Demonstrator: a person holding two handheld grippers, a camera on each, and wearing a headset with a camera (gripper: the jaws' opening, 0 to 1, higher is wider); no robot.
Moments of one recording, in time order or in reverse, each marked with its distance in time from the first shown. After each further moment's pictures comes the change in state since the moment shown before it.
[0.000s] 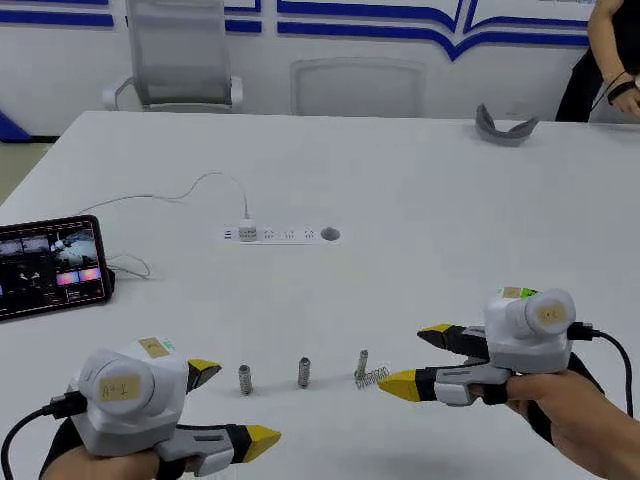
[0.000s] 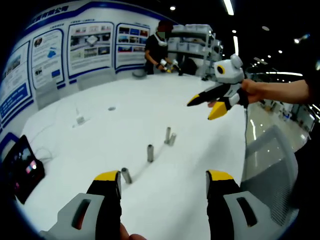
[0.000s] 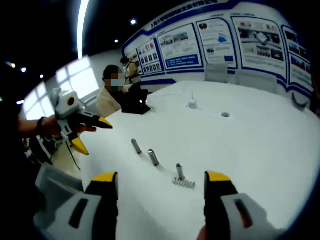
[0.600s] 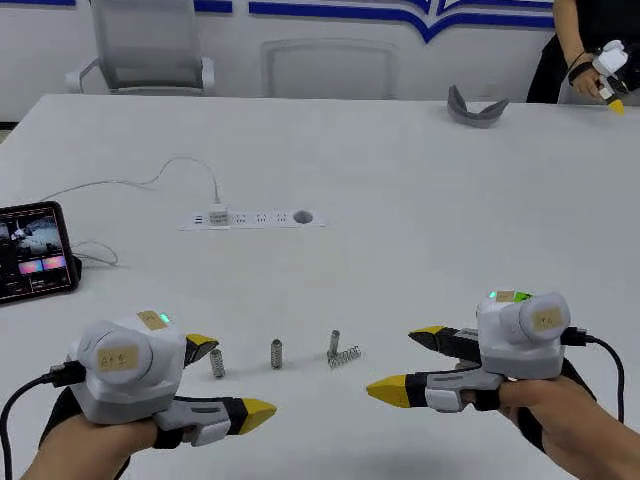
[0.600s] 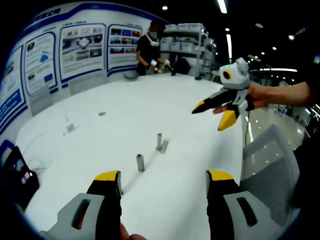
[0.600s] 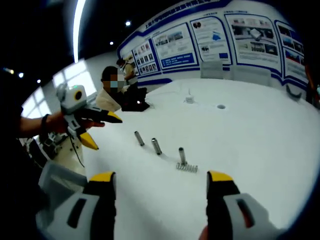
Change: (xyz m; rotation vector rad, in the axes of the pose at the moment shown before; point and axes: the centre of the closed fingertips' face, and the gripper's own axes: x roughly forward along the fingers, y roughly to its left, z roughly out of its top) left arm 0.023 -0.018 0.014 0.041 -0.002 -0.049; right arm -0.023 0.010 -0.027 0.047 -0.001 -0.016
